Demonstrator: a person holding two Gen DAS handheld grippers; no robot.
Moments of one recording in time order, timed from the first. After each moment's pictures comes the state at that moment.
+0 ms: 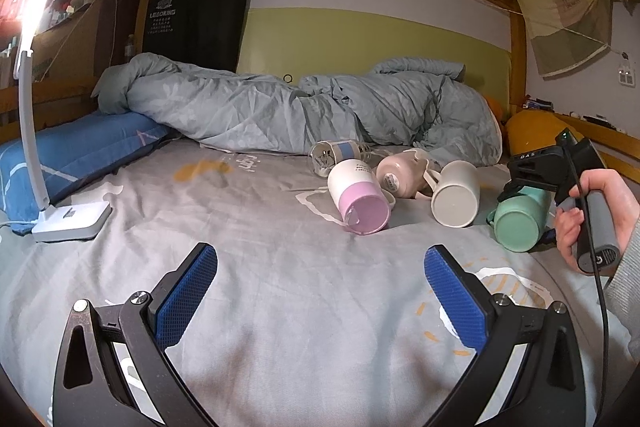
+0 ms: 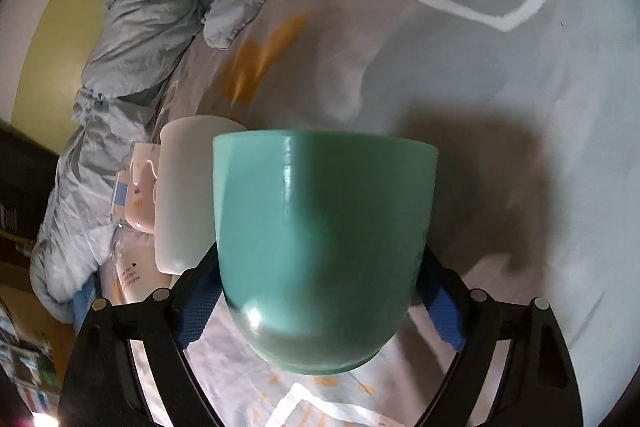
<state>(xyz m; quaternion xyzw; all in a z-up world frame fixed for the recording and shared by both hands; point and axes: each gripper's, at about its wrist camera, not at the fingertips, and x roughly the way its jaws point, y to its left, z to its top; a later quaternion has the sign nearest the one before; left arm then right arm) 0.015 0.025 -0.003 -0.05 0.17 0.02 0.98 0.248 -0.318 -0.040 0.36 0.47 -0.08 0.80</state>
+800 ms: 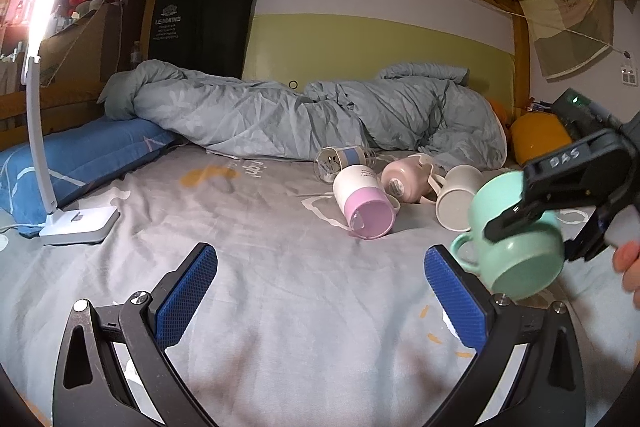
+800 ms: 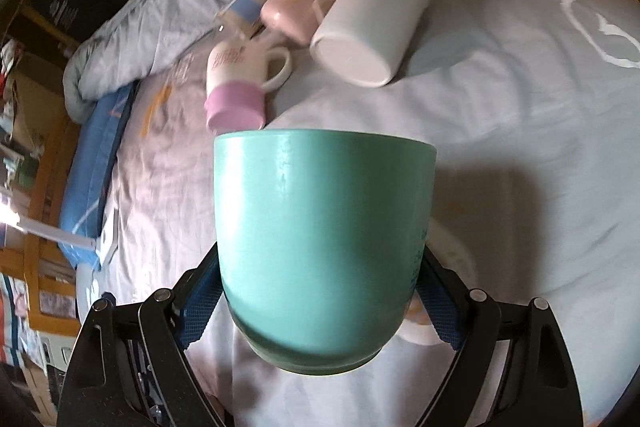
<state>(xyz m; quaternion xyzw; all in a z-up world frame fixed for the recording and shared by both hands) 0.012 0.027 -0.002 -0.04 0.15 0.03 0.99 0.171 -0.209 -0.006 0.17 0.56 0.14 0.80</state>
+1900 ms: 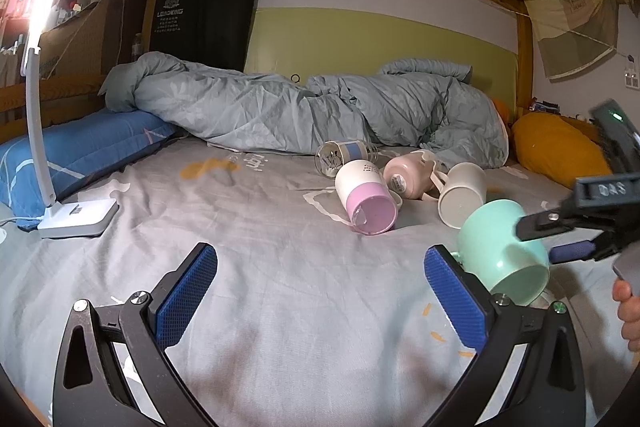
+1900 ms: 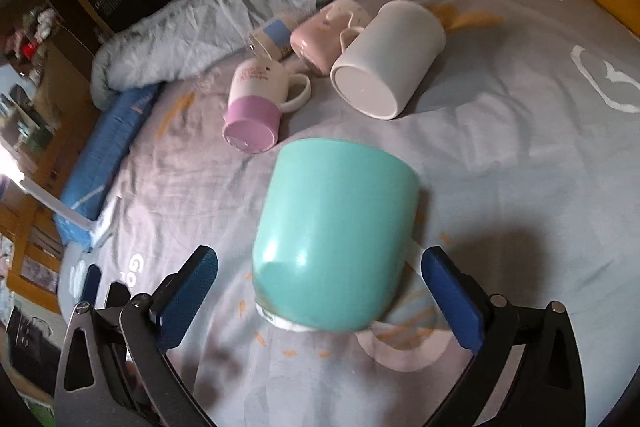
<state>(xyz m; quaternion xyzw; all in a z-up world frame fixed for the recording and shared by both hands) 0.017 0.031 -0.003 -0.05 0.17 0.03 0.98 0.145 -0.229 -0.005 0.14 0.46 0.17 0.86</state>
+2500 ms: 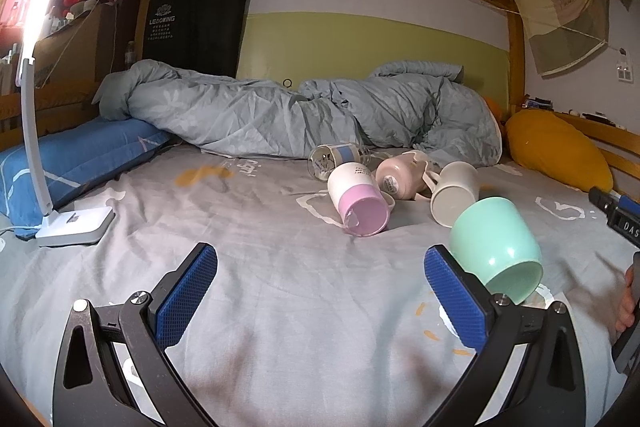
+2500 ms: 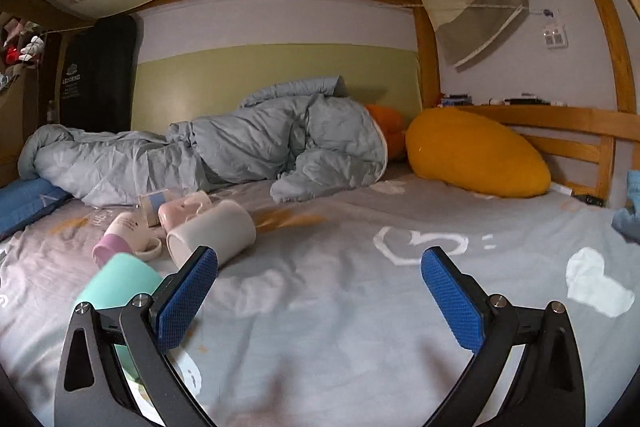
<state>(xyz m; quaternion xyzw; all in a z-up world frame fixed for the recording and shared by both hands) 0.013 0.025 -0.003 -0.04 0.16 0.03 0.99 0.071 -0.324 0.012 0.02 0.11 -0.05 0.99</state>
